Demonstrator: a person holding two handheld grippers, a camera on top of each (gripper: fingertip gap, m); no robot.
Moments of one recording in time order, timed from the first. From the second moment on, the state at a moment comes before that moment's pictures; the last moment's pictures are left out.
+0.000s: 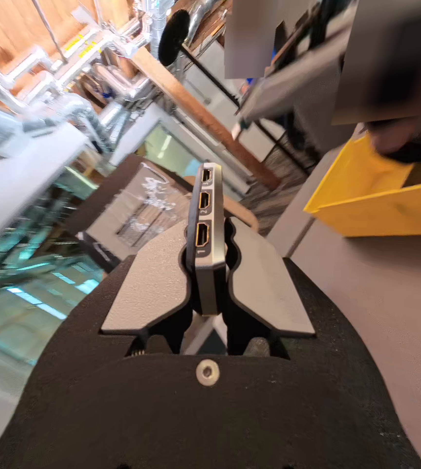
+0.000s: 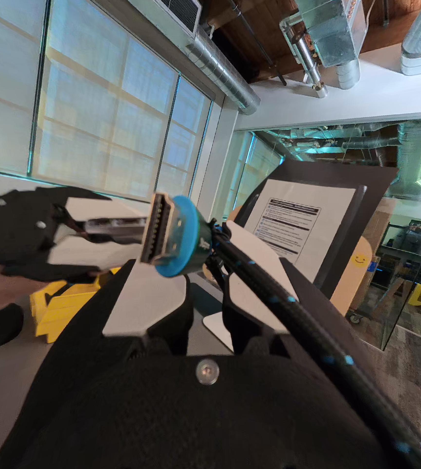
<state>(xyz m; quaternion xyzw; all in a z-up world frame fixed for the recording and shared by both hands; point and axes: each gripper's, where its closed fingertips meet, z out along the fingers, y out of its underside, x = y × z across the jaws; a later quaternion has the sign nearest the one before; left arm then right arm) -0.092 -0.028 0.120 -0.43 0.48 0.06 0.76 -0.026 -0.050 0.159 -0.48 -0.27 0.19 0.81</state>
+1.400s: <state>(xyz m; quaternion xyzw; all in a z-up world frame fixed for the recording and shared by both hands) -0.097 -0.049 0.130 -0.27 0.48 0.31 0.77 -0.075 -0.077 0.145 -0.43 -0.29 0.23 0.82</state>
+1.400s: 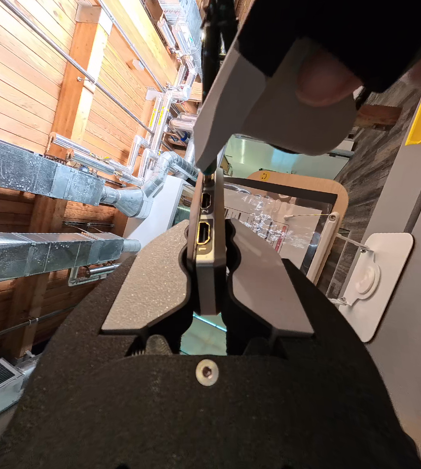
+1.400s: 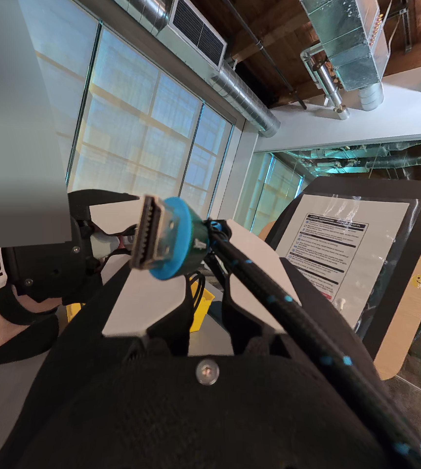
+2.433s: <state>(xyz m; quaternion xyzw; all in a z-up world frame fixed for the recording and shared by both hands) -0.098 -0.070 0.144 -0.26 0.47 0.33 0.77 -0.078 -0.093 0.158 -0.42 -0.29 0.23 0.83</state>
